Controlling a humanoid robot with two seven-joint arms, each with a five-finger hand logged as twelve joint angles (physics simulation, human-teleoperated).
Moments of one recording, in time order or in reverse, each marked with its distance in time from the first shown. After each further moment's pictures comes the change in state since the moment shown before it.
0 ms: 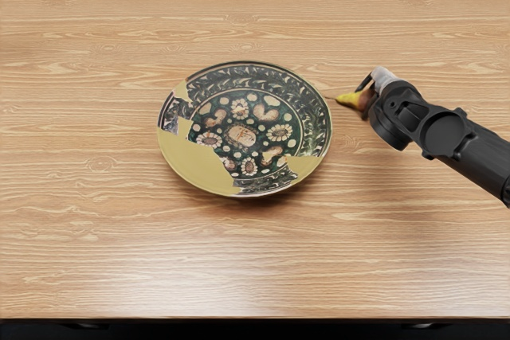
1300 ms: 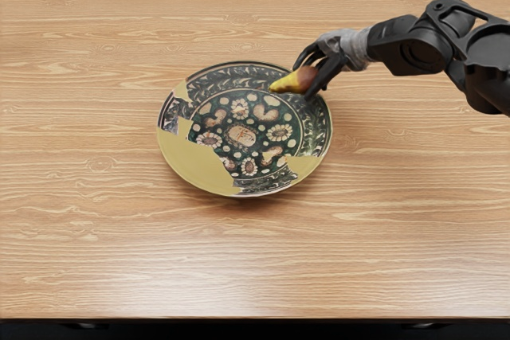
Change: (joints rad) left arm 0.000 0.000 0.000 0.000 0.000 0.000 0.000; right arm 0.217 -0.072 0.103 0.013 0.416 0.622 0.074
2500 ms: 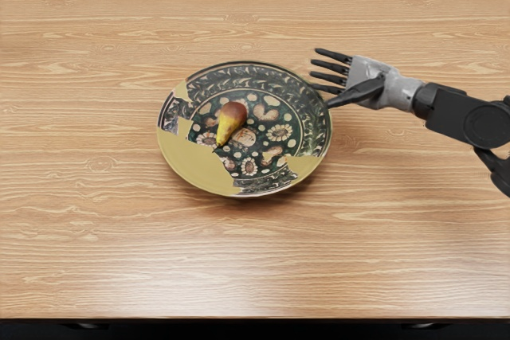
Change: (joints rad) left arm 0.020 0.000 0.003 0.000 0.001 0.000 0.000; right arm -0.461 -0.122 0.512 0.039 0.384 0.191 0.164
